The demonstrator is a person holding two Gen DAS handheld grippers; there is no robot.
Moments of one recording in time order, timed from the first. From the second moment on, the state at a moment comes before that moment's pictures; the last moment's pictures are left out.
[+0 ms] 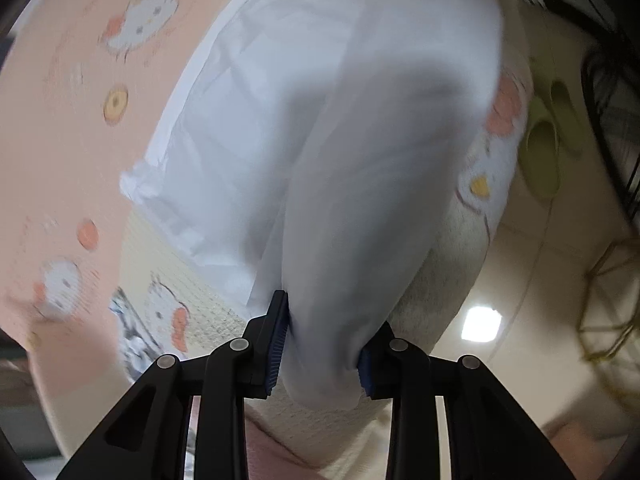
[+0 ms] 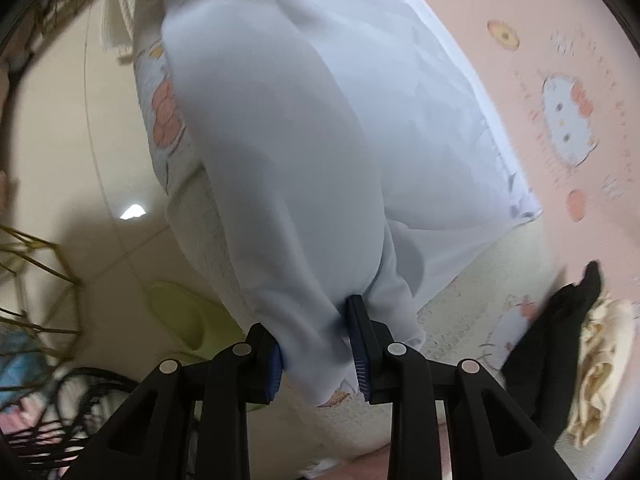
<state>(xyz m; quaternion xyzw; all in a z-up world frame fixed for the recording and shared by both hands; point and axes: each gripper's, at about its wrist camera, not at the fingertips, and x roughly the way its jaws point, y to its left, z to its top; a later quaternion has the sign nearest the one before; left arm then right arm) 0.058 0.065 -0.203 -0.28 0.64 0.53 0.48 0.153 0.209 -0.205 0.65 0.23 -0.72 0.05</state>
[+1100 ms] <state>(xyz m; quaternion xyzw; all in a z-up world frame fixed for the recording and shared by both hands) 0.052 0.092 -0.162 -0.50 0.46 0.54 0.49 0.115 0.329 -0.156 0.65 -0.01 -0.76 0.03</state>
